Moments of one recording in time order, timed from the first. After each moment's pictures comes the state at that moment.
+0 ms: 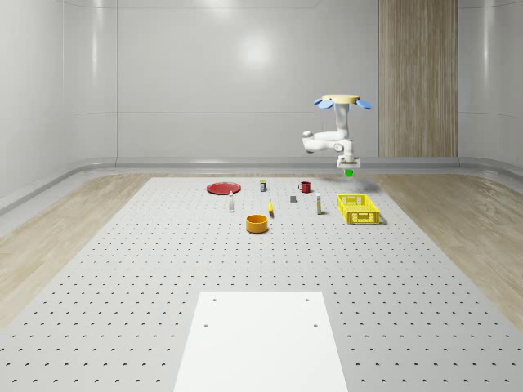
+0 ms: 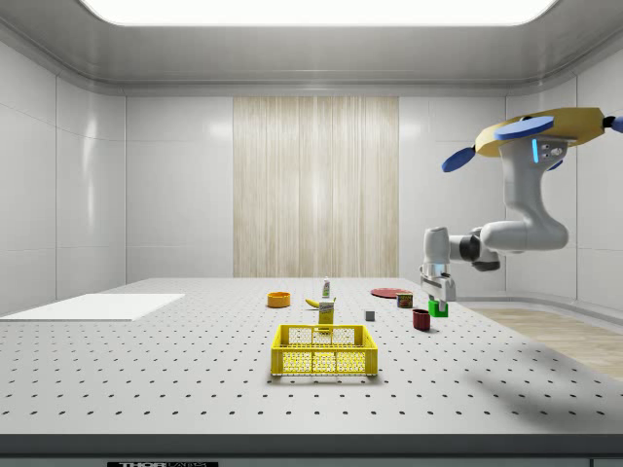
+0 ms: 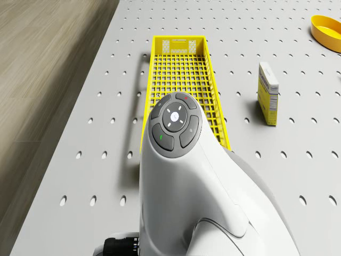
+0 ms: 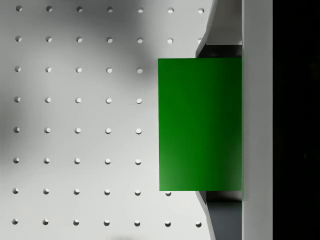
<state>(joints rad) -1.13 -1.40 1.37 -2.88 -1.81 1.46 1.64</state>
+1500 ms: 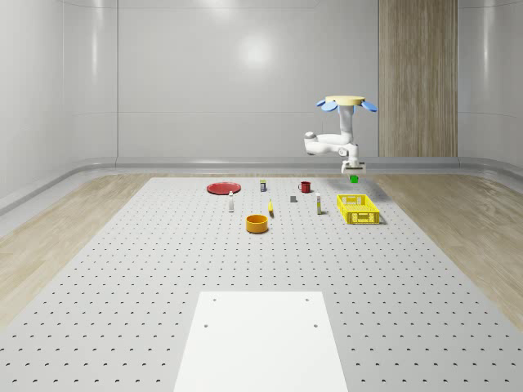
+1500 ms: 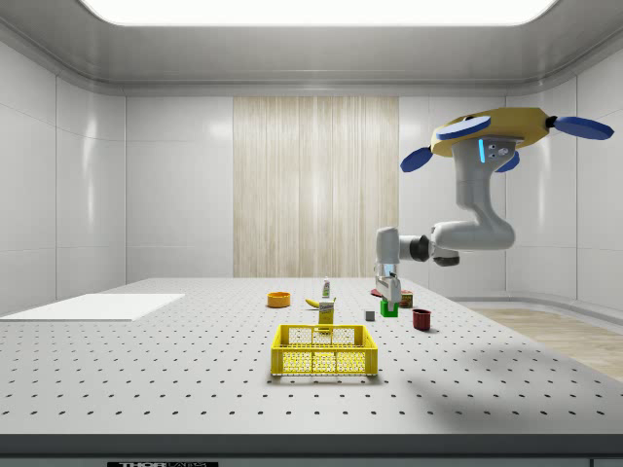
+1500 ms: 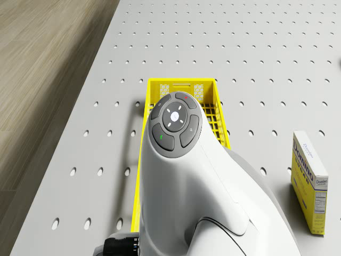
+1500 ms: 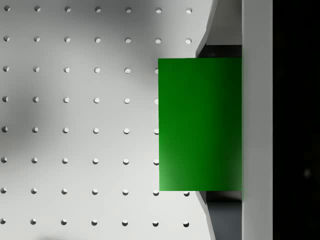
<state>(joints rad) -1.14 -1.48 1.38 -2.87 -1.78 1.53 1.65</state>
